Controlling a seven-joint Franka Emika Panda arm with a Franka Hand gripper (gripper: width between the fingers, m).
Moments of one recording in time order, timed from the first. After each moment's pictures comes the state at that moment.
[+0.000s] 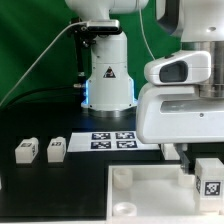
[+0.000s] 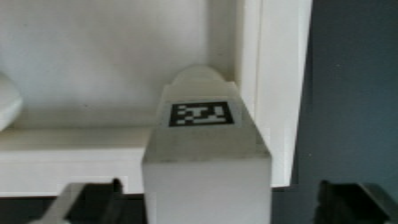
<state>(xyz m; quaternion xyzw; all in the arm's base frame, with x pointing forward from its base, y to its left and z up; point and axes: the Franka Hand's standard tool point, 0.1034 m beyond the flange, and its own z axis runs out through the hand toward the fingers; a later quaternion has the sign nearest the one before) 0.630 0.121 0.085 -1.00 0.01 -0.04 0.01</state>
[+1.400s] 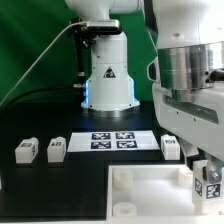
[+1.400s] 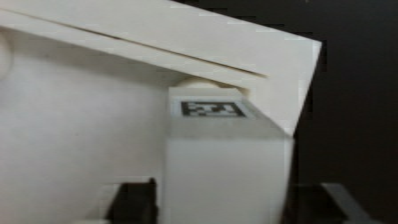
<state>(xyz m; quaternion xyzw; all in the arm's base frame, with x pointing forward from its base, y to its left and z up) 0.628 0.105 0.082 -0.79 0.60 0.00 0.06</state>
